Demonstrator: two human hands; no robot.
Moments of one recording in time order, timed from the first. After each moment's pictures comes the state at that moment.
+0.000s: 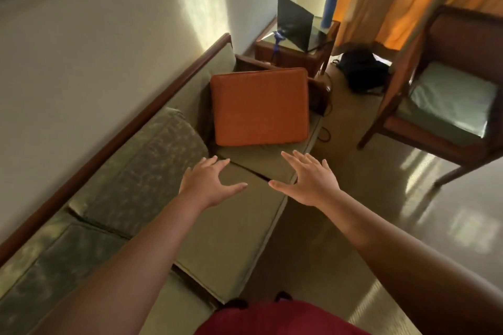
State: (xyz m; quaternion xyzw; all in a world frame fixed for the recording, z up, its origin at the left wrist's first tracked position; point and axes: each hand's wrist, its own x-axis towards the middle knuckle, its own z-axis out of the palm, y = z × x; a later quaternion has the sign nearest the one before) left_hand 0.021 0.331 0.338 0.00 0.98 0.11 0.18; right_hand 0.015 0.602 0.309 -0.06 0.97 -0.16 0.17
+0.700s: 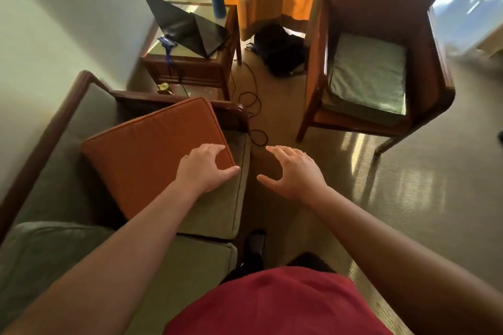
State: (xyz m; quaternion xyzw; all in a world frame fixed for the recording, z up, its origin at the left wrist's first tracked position) left_hand -0.334 0.624 0.286 0.19 0.95 0.12 0.20; right_hand -0.226 0.851 0.274 0.09 0.96 -0.23 0.11
